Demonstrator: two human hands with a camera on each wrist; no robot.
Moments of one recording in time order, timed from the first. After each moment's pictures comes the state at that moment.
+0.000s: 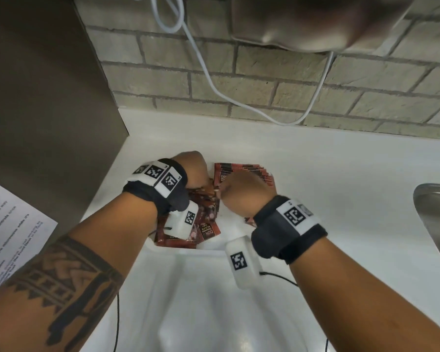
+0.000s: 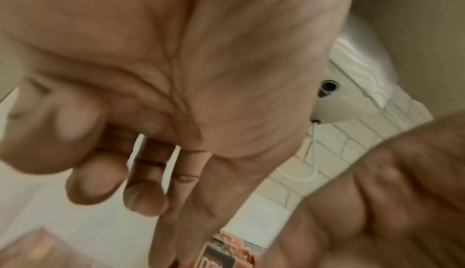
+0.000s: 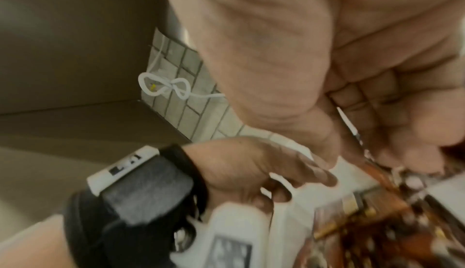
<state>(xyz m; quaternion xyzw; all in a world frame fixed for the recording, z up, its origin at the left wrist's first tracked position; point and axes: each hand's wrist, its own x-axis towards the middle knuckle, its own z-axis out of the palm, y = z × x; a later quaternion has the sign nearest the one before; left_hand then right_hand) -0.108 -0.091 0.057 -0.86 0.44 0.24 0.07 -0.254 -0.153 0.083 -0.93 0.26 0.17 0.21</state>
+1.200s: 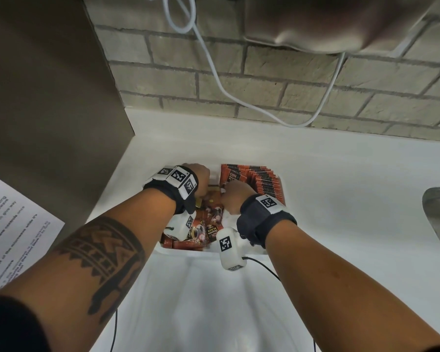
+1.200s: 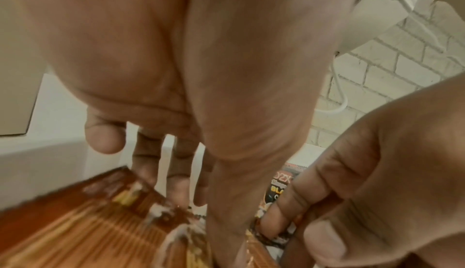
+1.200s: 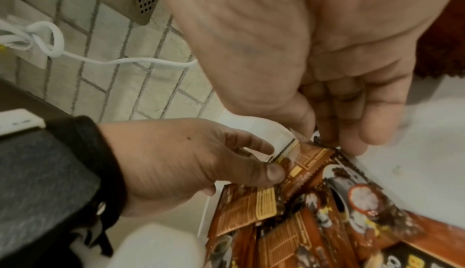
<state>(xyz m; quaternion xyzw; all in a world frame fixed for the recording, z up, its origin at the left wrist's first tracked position) -0.102 -0.095 0.025 -0.86 0.45 0.22 0.14 -0.220 -0.156 0.030 -0.88 0.33 0.21 0.28</state>
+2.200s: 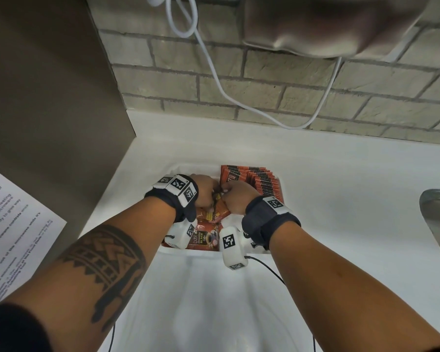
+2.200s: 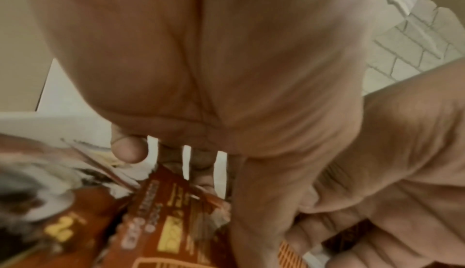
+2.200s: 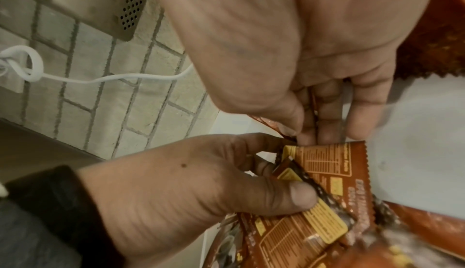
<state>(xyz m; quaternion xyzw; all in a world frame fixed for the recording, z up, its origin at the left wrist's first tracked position) -0.118 -0.085 0.021 -0.83 0.48 0.29 0.06 -0.216 -0.173 0.001 -0.91 0.27 0.17 0.26</state>
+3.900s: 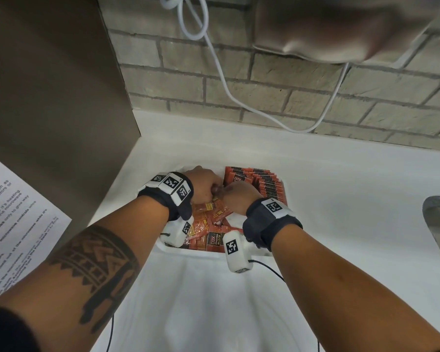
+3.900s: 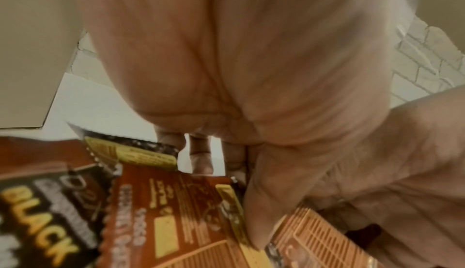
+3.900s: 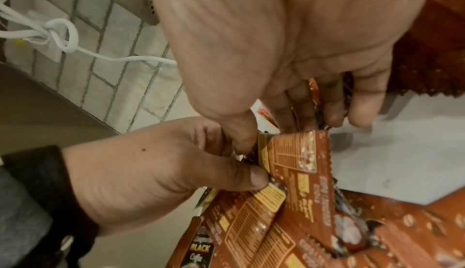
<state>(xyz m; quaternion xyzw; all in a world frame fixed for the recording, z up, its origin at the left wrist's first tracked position) -0.109 -0.070 0.037 -0.82 0.52 0.25 0.00 -0.214 -0.166 0.005 -0.88 0.31 0.15 0.32</state>
